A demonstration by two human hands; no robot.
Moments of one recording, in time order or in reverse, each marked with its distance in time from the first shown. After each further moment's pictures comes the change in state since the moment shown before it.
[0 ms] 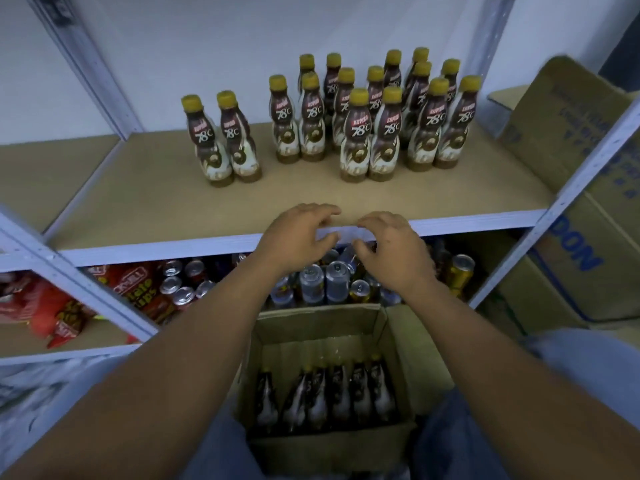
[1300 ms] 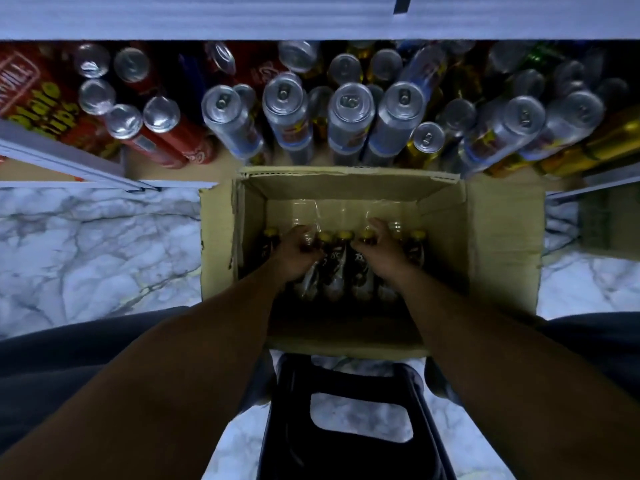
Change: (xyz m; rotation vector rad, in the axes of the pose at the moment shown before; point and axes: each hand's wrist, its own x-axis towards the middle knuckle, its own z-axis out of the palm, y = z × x) left_hand -0.175 -0.131 0.315 -0.777 -0.359 -1.029; right_hand -0.150 0.073 0.316 0.677 -0.804 1.050
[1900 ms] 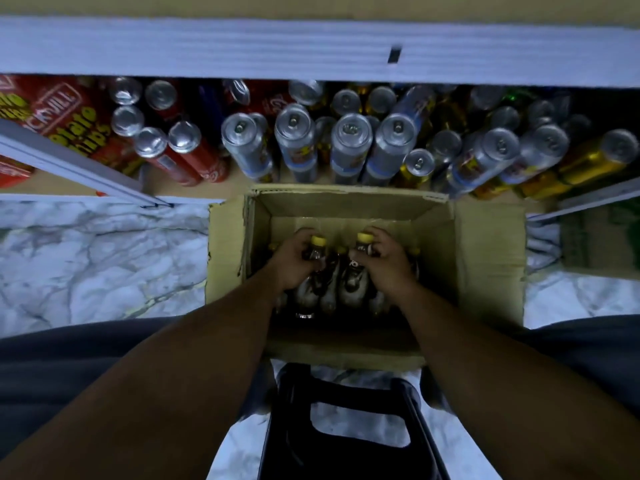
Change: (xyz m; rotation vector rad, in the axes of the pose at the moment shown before) left_hand -0.010 0.011 -0.018 -0.187 -0.103 0.114; right_hand -0.035 -0.018 -0.005 0.169 0.066 -0.231
